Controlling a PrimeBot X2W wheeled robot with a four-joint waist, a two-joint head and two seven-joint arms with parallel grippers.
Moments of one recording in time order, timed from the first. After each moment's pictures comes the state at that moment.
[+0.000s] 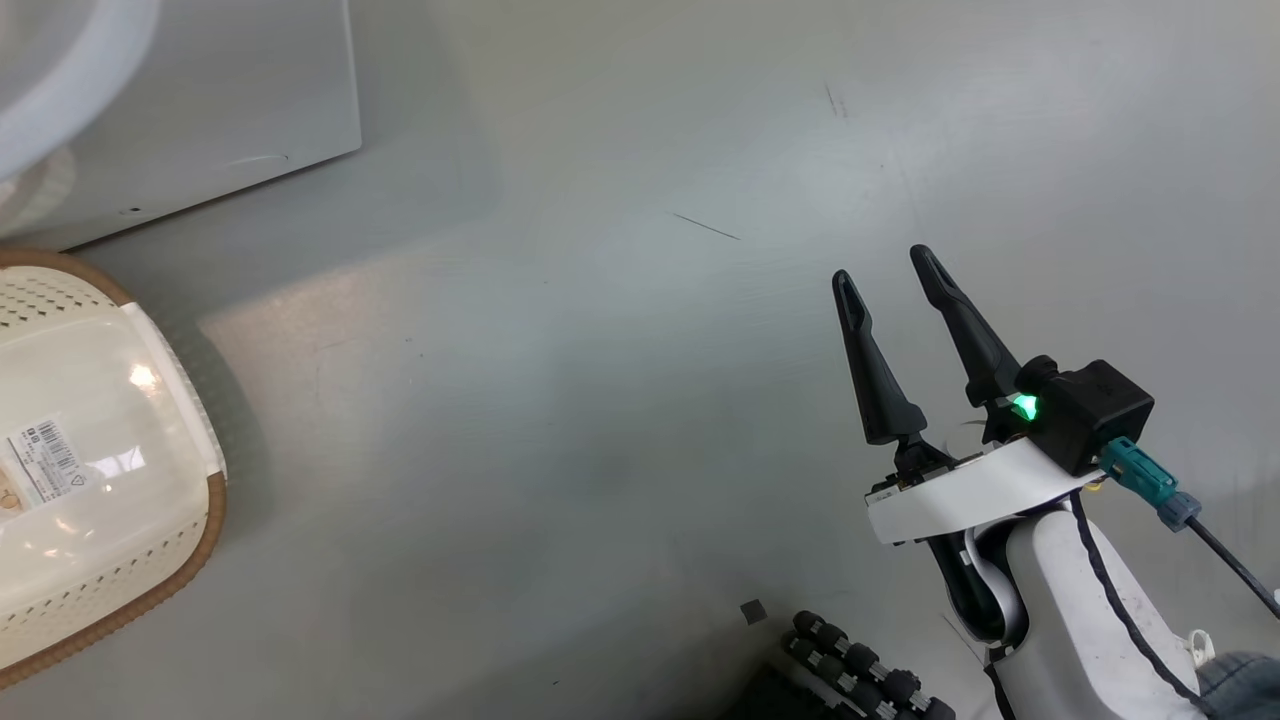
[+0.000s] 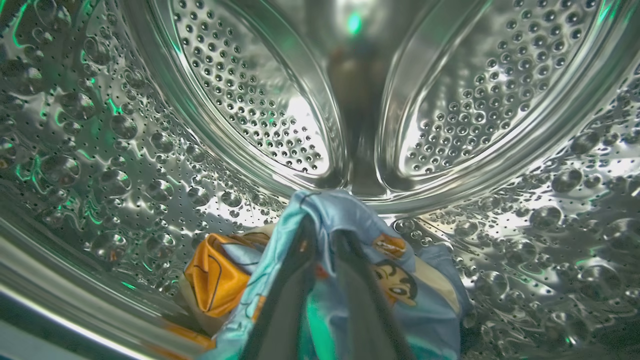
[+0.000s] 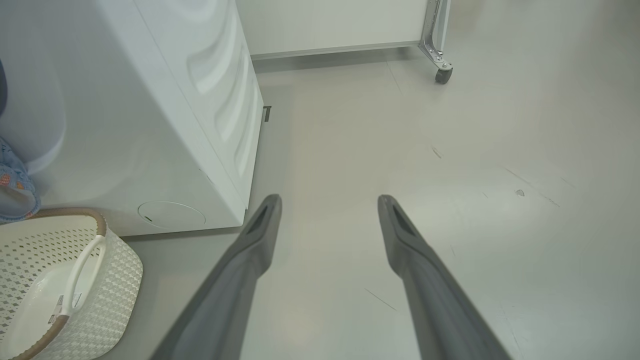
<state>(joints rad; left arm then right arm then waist) -1.13 0.46 0.15 0.73 -0.26 0.08 -0.11 -0.26 -0.04 0.31 0.10 0.28 0.12 -0.26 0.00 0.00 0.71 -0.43</state>
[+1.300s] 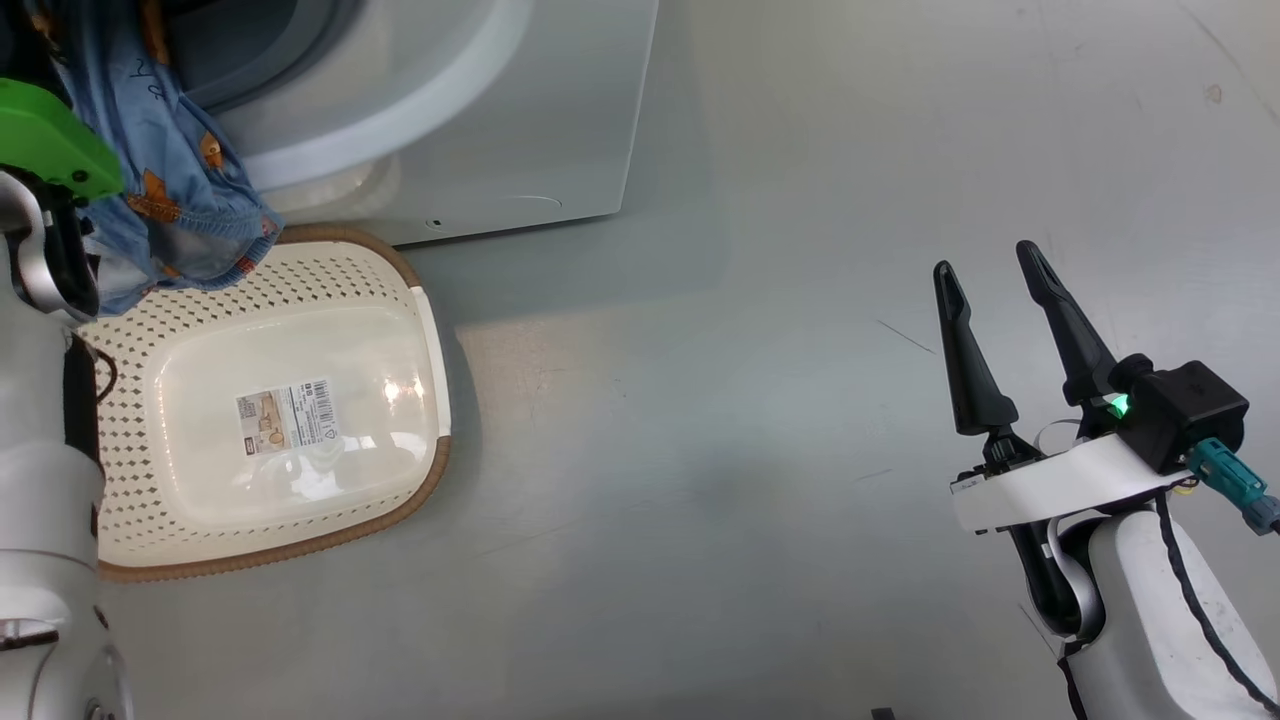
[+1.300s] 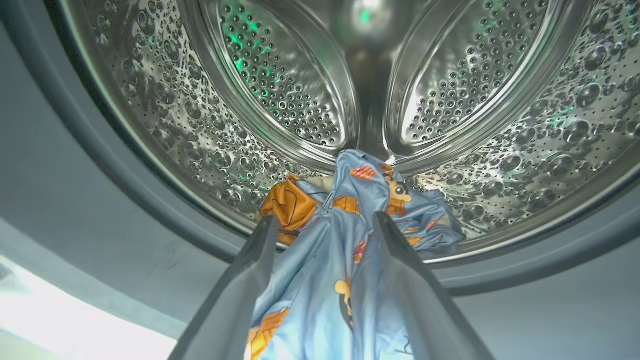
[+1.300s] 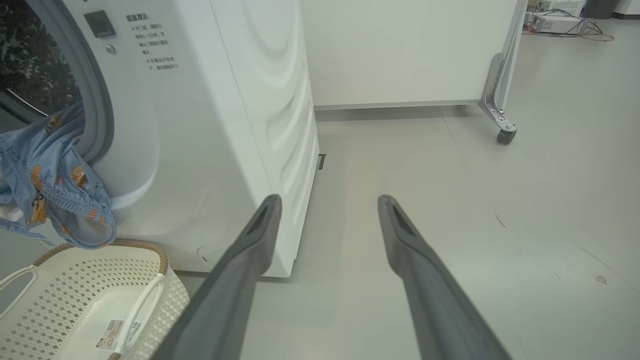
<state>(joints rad) -1.00 0.20 0.05 0.90 -0.28 0.01 -0.22 -0.23 -0.11 0.21 0.10 0.26 0.12 -0.26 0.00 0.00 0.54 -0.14</state>
